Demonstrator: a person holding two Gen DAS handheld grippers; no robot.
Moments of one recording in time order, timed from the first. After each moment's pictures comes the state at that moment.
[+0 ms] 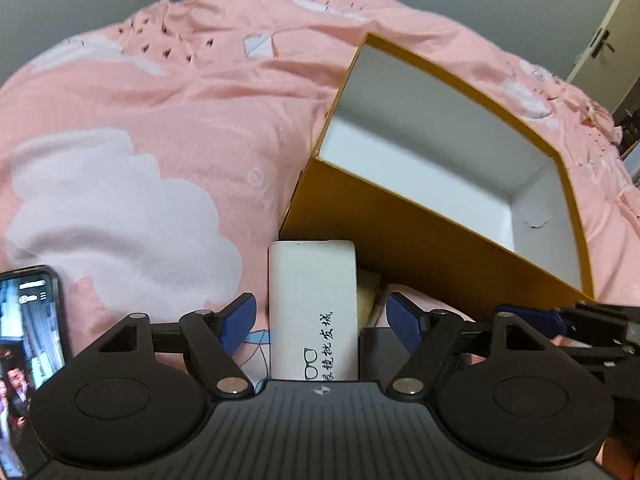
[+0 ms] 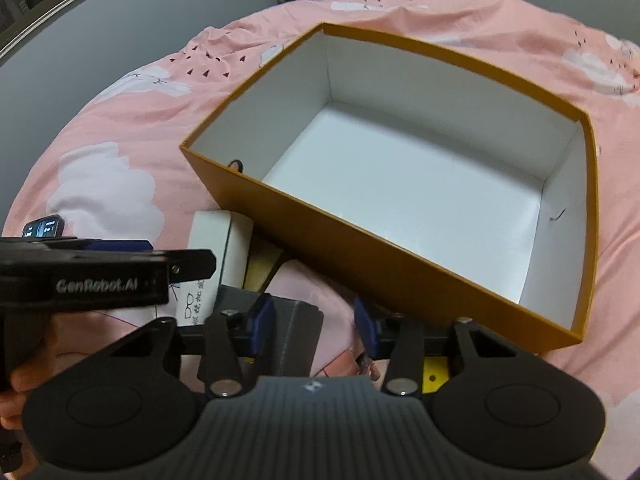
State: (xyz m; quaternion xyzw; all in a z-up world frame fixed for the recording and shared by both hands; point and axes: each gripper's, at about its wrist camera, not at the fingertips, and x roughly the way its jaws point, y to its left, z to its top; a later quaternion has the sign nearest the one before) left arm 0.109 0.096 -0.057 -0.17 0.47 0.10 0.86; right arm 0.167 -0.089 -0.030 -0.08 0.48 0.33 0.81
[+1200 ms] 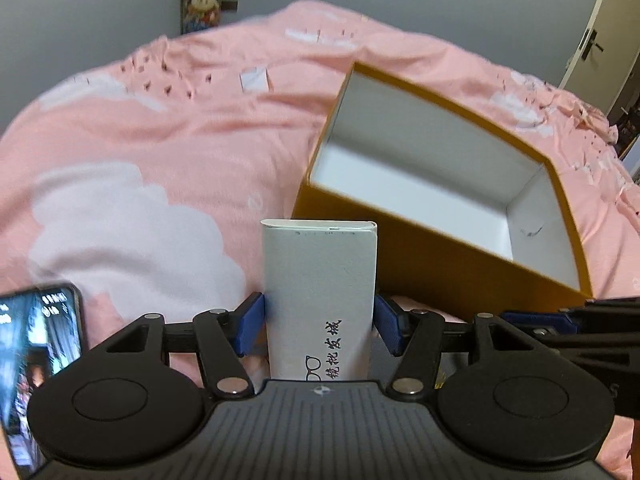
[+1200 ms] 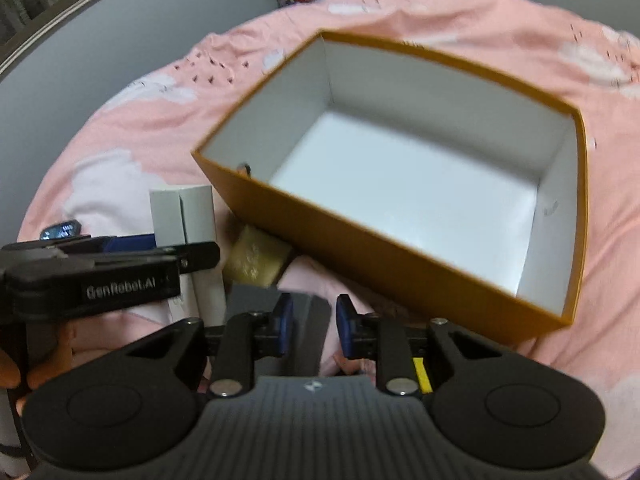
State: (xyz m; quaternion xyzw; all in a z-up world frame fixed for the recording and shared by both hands) left arm 0.100 0.085 -0.041 -0.13 0.42 0.11 0.89; right arm 0.156 -0.094 -0.012 -0.07 0.47 0.33 0.82
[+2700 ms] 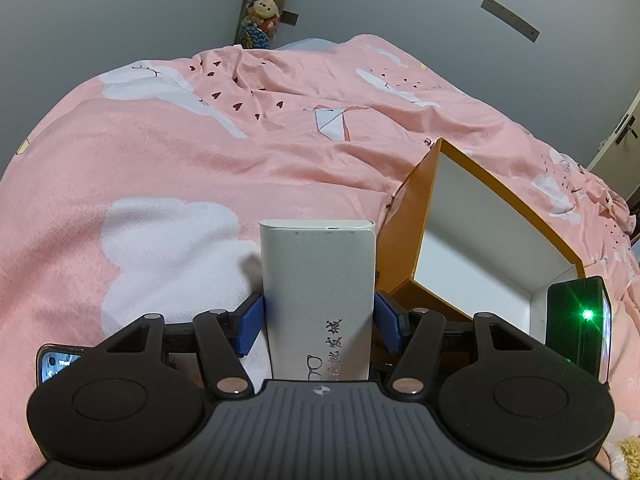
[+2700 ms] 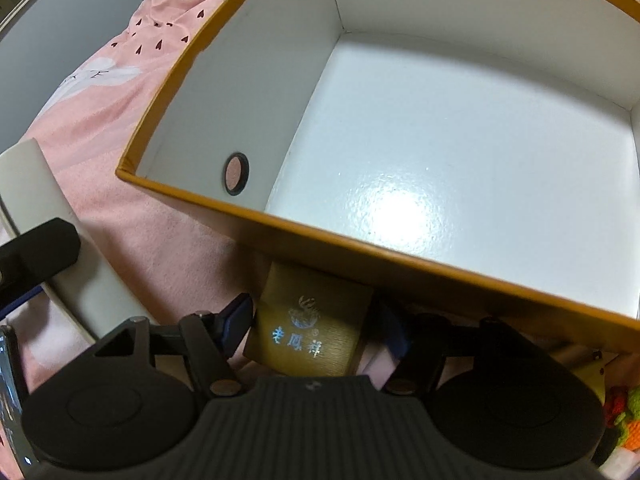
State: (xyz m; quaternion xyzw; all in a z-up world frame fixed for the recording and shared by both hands) left arm 0.101 0.160 -0.033 -0.23 0.38 0.16 0.88; right arm 0.219 0.013 -0.092 -0.01 0.57 0.27 0.77
